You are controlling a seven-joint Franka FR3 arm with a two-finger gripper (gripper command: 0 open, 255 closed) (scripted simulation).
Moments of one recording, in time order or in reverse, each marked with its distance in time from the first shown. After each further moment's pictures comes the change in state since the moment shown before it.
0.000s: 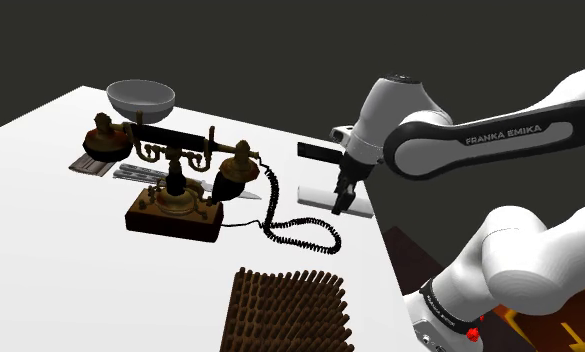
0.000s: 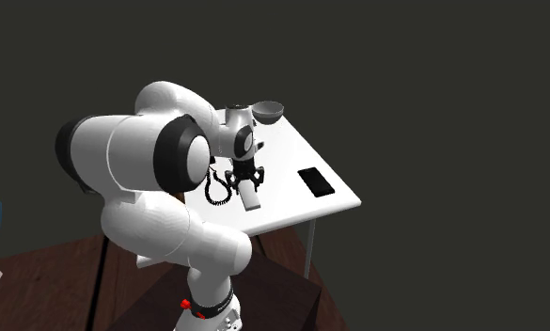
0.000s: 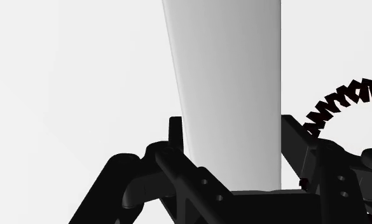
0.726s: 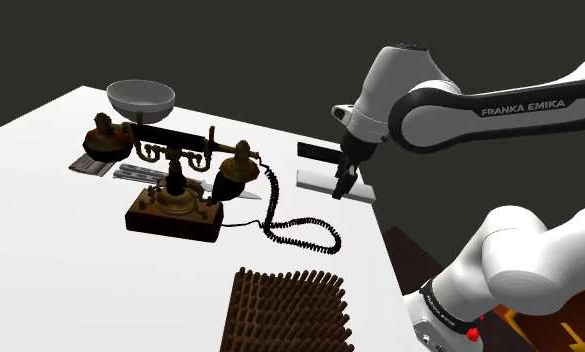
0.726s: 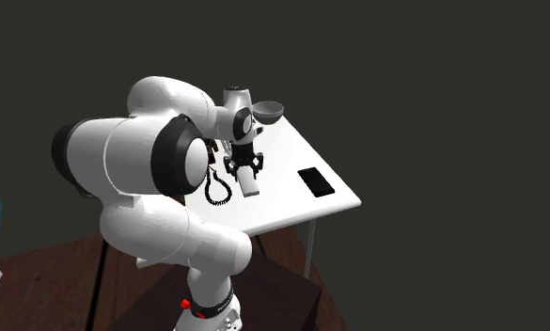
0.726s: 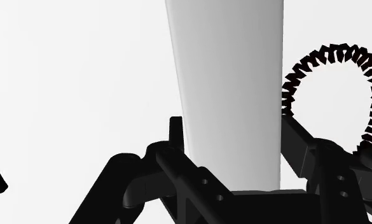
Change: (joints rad) arm 0.005 -0.019 0.006 0.125 0.003 -0.143 0.009
